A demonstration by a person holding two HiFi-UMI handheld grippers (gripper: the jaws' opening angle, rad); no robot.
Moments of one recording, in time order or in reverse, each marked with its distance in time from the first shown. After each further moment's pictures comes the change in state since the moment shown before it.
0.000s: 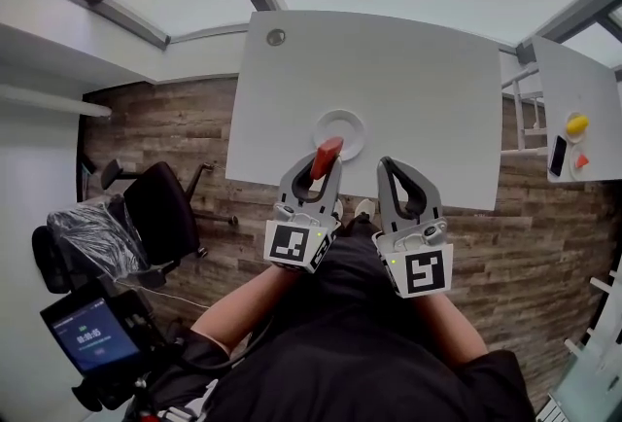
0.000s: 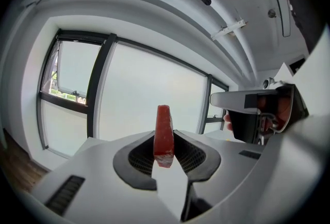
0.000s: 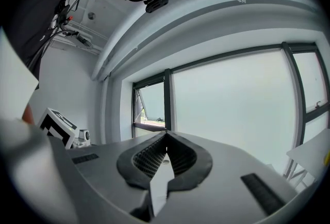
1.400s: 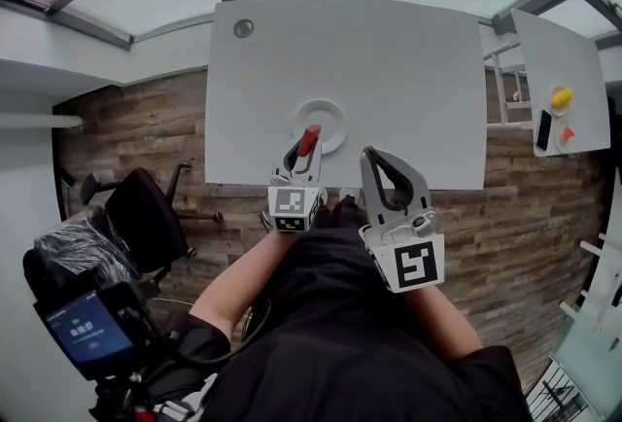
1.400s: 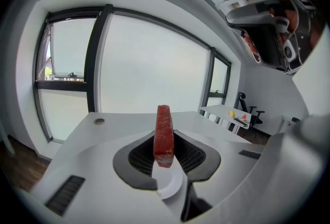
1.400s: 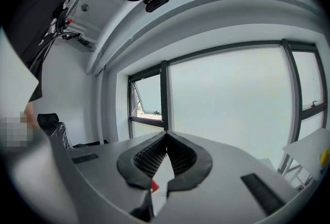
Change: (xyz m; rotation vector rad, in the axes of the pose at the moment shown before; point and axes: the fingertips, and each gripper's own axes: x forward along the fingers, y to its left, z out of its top) left arm 0.060 0.051 -0.134 0.052 0.234 0.009; right arm 0.022 -0.007 -0.016 0.025 0.082 -0.045
